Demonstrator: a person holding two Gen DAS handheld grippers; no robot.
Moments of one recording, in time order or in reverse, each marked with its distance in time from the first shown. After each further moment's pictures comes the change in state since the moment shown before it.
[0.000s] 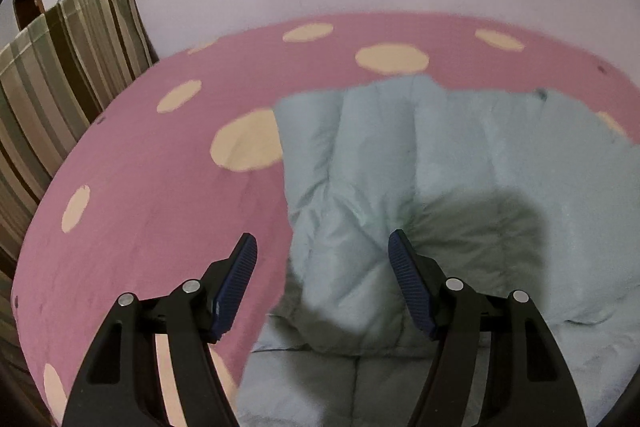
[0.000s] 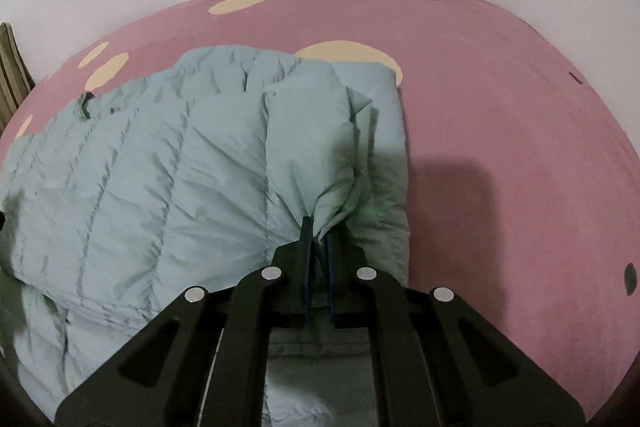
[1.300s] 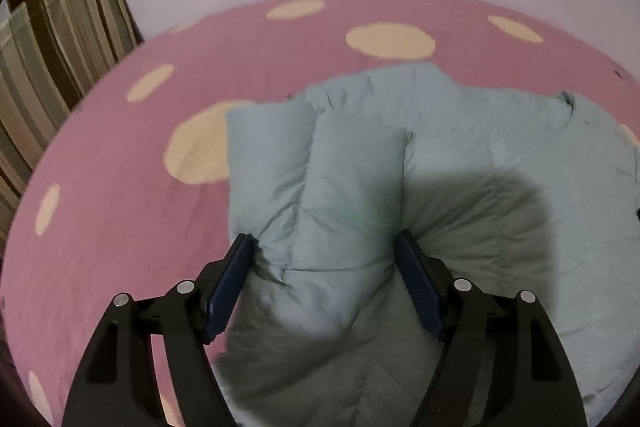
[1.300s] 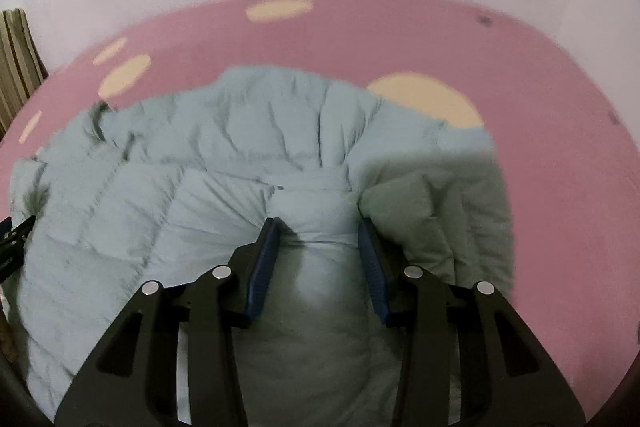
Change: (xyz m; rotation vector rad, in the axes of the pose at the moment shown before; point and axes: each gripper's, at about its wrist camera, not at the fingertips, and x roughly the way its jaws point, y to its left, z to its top) left arm 0.050 -0.018 0.028 -0.036 0.064 -0.039; right arm 0.039 0.050 0.049 -0.063 0.008 0.061
